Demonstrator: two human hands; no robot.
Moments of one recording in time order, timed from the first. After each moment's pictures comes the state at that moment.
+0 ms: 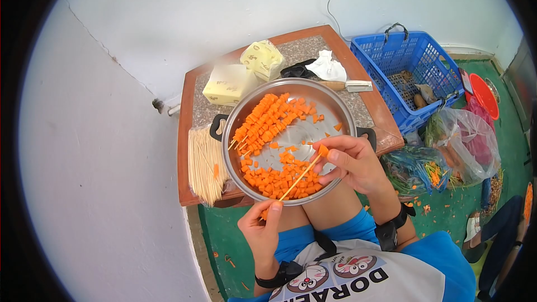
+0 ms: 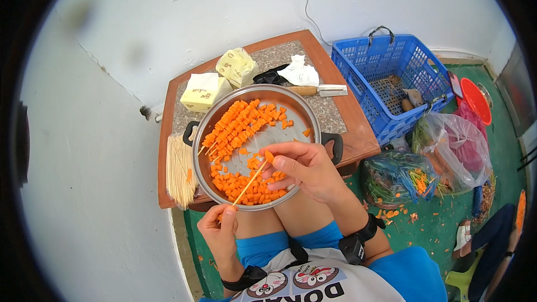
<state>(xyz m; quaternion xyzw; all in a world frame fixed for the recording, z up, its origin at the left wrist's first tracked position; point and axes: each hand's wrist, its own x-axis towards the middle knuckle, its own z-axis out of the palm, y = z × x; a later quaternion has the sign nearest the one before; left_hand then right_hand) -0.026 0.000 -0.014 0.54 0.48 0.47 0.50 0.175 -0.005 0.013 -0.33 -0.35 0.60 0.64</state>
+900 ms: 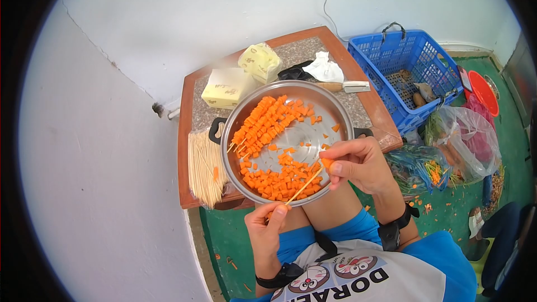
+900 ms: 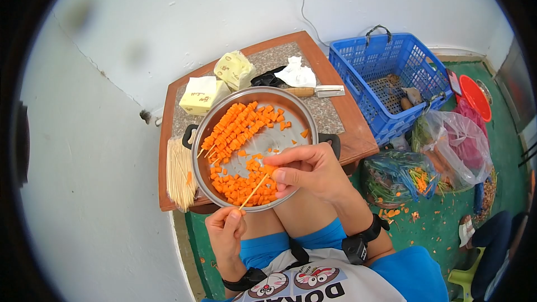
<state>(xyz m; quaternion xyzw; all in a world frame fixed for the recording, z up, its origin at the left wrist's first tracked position) -0.025 0.003 -0.023 0.51 0.38 0.44 0.63 0.186 -0.015 0.015 -0.34 -0.40 0.56 0.64</state>
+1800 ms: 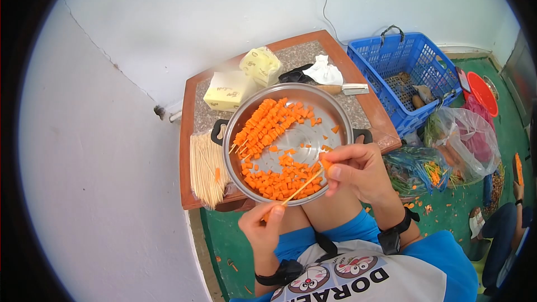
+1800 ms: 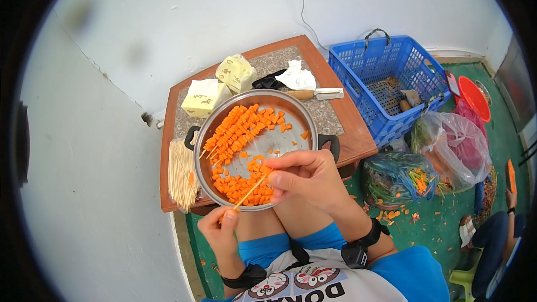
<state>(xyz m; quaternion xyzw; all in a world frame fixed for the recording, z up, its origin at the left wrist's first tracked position) -0.026 0.009 -0.012 0.65 0.34 0.51 0.45 0.170 -0.027 0.029 -0.34 -0.37 0.54 0.68</state>
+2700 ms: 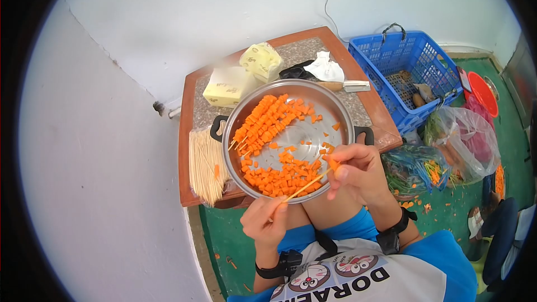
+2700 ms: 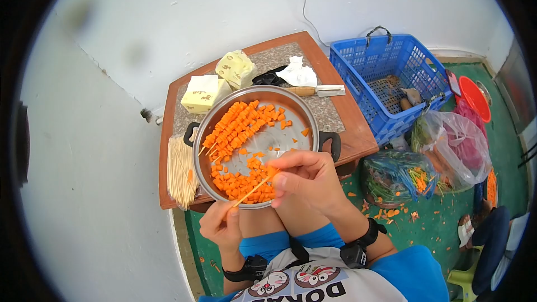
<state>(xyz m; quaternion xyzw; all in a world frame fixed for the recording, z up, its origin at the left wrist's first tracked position) -0.013 0.016 -0.020 0.73 0.28 0.58 0.22 0.164 -0.025 0.018 -0.25 -0.35 0.54 0.73</state>
